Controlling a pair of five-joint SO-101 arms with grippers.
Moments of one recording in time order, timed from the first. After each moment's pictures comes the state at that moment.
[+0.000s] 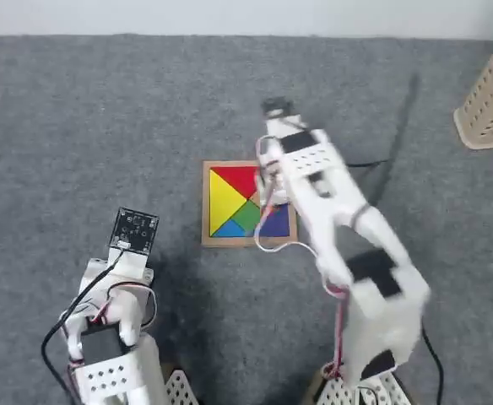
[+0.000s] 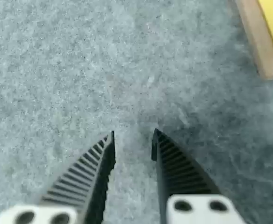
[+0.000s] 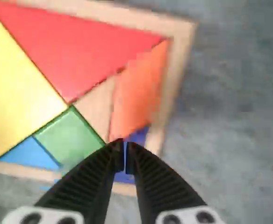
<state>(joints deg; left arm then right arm) -21.3 -103.4 97.3 70.6 -23.1 -23.6 14.2 3.9 69.5 -9.5</state>
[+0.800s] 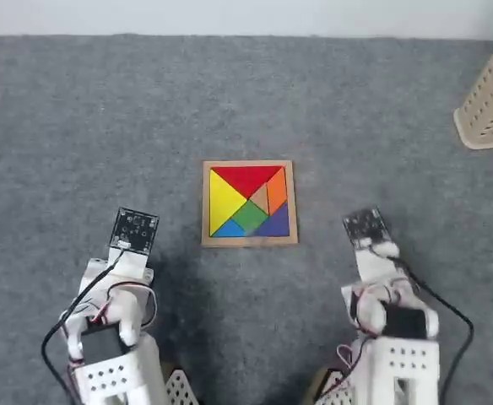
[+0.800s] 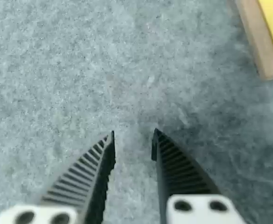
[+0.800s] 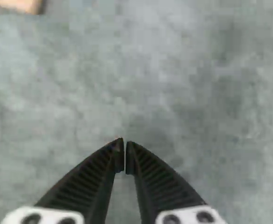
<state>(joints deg) -21.3 -103.4 97.3 70.6 -23.1 3.2 -86.7 90.3 70.0 22.8</state>
